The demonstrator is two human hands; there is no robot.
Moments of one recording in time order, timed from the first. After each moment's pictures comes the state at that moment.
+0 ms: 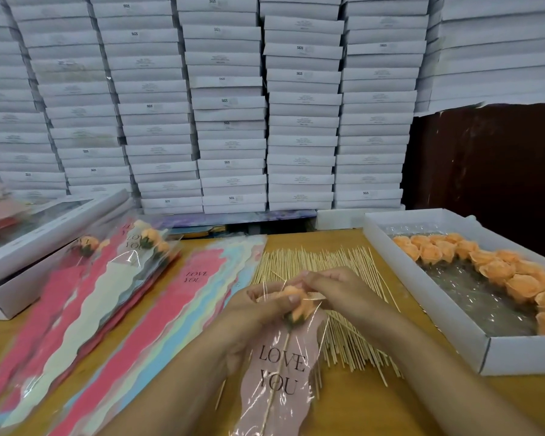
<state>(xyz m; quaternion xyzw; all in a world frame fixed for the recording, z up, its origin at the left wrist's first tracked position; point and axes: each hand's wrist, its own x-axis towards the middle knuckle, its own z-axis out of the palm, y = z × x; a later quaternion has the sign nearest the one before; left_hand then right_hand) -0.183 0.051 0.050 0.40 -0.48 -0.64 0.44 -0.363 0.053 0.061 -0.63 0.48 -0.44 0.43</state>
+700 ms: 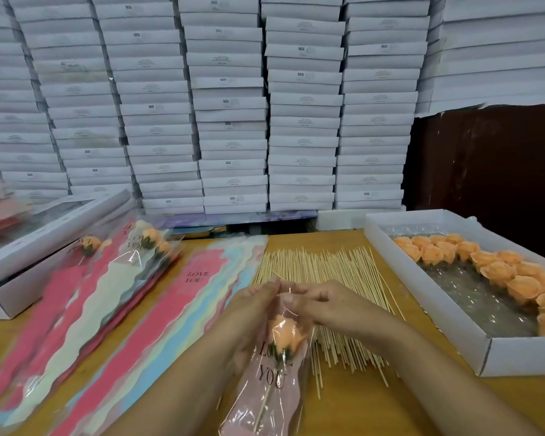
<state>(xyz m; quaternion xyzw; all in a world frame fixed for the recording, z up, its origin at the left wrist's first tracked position) -0.189 0.053 0.055 0.45 -0.49 -0.61 0.43 -0.359 0.062 0.060 -0.70 0.44 -0.33 0.45</state>
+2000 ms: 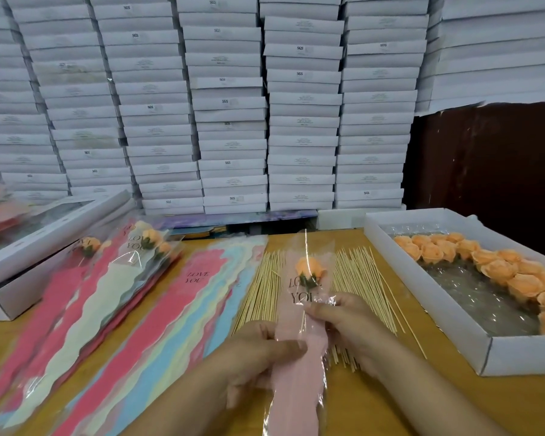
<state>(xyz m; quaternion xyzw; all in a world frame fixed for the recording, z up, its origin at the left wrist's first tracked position) -0.178 0.070 0.031 0.49 -0.52 -0.64 0.28 -0.364 0.055 0.015 -0.47 0.51 -0.51 0.51</state>
